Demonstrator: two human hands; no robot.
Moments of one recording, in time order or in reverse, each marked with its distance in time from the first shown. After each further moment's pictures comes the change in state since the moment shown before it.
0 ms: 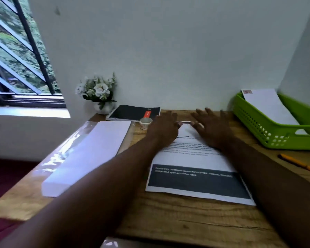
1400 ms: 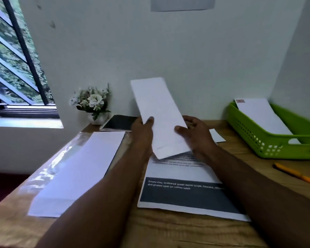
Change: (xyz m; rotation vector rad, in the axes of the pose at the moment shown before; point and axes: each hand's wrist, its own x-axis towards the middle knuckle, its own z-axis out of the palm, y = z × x) left_hand -0.008 -0.002 -0.025 -1.380 0.417 -0.594; right_hand -0.011 -0.066 -0.034 1.633 0.104 0.358
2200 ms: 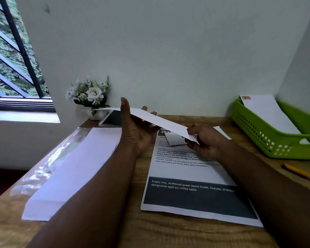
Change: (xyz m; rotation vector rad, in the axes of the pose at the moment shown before) left_hand 0.008 0.009 -0.028 -0.686 -0.328 -0.169; right_hand 0.001 -0.009 -0.003 0.016 -0.030 0.394
